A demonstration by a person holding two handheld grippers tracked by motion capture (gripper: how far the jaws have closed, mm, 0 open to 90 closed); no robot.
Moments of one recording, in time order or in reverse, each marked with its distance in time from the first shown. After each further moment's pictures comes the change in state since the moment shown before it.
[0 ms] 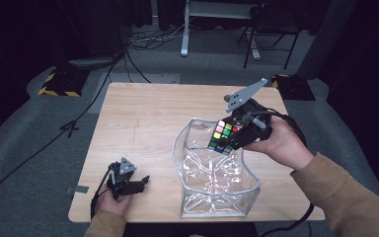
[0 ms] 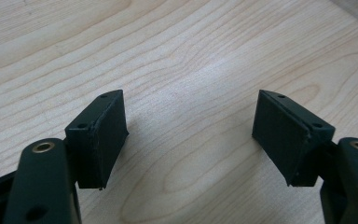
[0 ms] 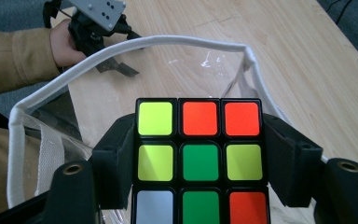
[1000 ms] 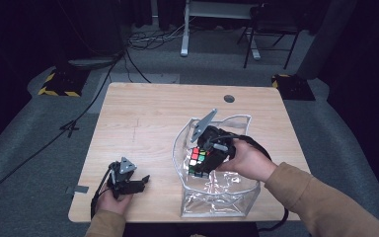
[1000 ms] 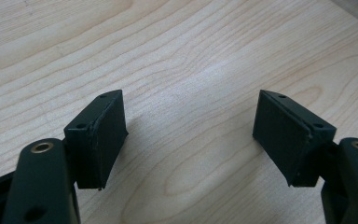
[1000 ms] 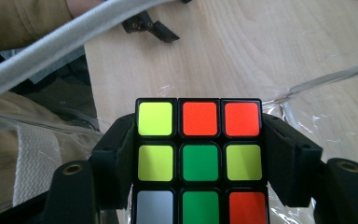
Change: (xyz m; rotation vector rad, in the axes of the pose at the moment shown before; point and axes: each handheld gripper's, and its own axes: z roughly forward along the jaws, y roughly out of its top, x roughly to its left) left arm 0.001 0.001 0.001 0.005 0.000 -0.001; right arm 0.033 0.001 0.093 0.182 0.129 -0.048
